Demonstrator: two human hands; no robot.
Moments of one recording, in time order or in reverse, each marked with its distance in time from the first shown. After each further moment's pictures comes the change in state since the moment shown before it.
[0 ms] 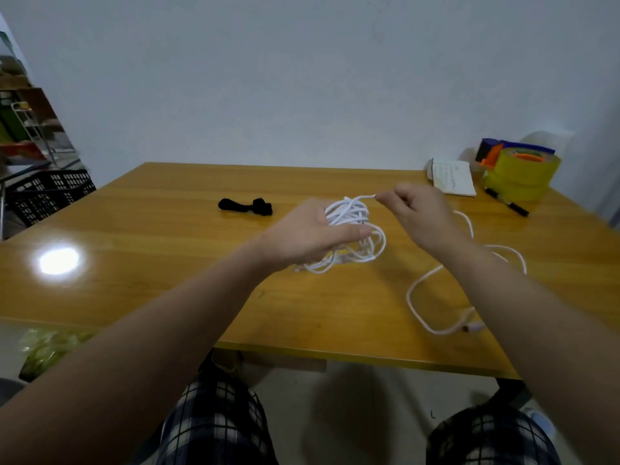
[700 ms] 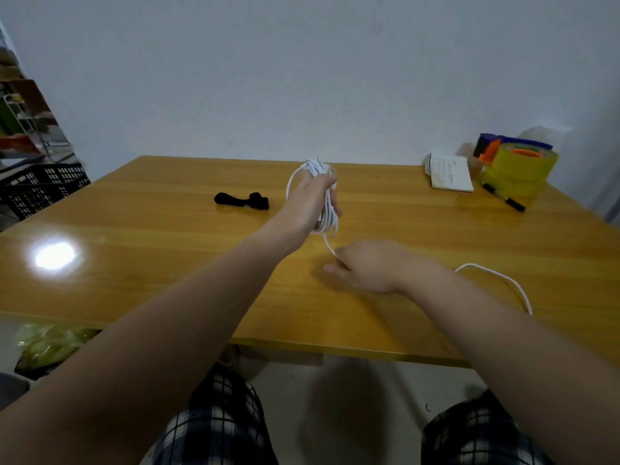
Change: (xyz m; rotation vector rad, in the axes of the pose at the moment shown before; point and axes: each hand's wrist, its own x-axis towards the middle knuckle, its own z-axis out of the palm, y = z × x) left_hand 0.051 -0.026 0.003 -0.270 0.422 -0.143; right_hand -0.040 -0.049 0.036 -0.588 -0.762 -0.126
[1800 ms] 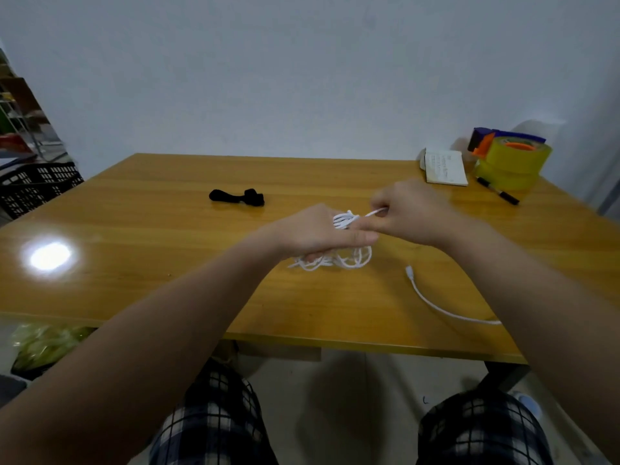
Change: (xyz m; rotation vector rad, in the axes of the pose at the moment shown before) left_hand -0.030 0.000 -0.004 0.528 -0.539 0.027; right_hand -0.014 0.050 -0.039 0.179 0.401 0.078
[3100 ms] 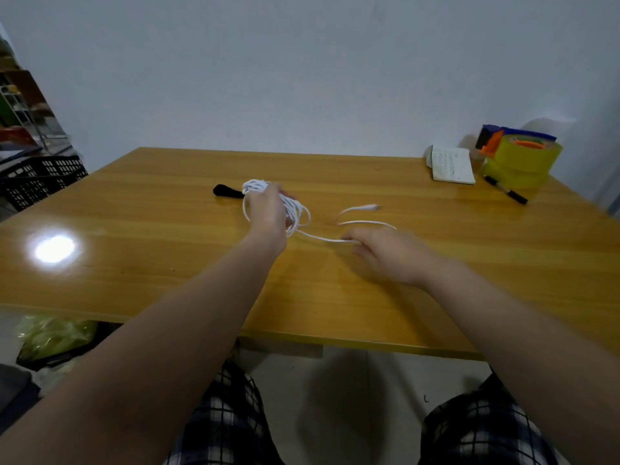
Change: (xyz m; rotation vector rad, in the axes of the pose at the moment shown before) left_hand 0.024 -0.043 -0.015 -1.006 0.974 -0.314; right_hand -0.015 -0.006 0.057 -0.055 -0.232 -0.036
